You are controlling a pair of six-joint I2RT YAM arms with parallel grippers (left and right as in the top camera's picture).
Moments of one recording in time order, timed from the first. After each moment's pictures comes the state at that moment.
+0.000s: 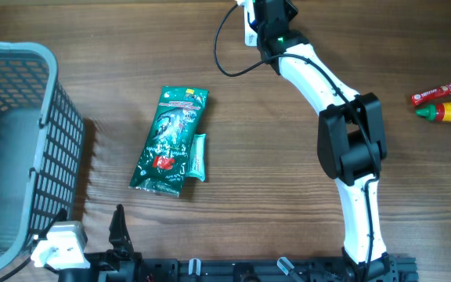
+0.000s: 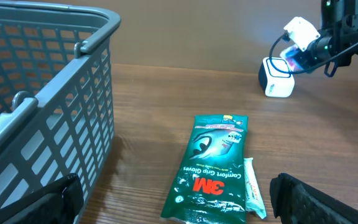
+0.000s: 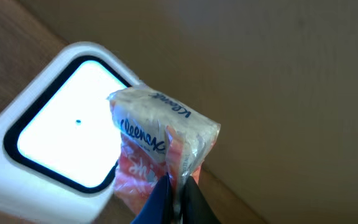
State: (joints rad) left arm -0.13 0.01 0.86 -1.12 -0.15 -0.11; right arm 0.37 2.36 1.96 -0.16 0.50 -0.71
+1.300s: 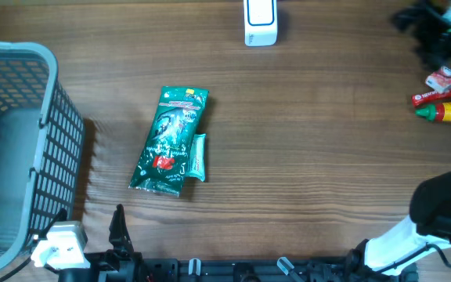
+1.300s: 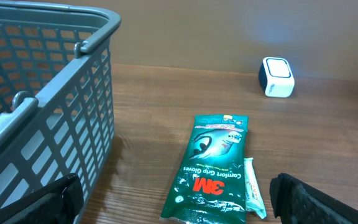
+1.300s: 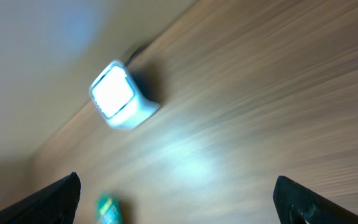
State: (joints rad) left arm -0.13 0.01 0.86 -1.12 -0.15 -0.11; right arm -0.28 1.85 1.88 -1.00 -0.54 0.42
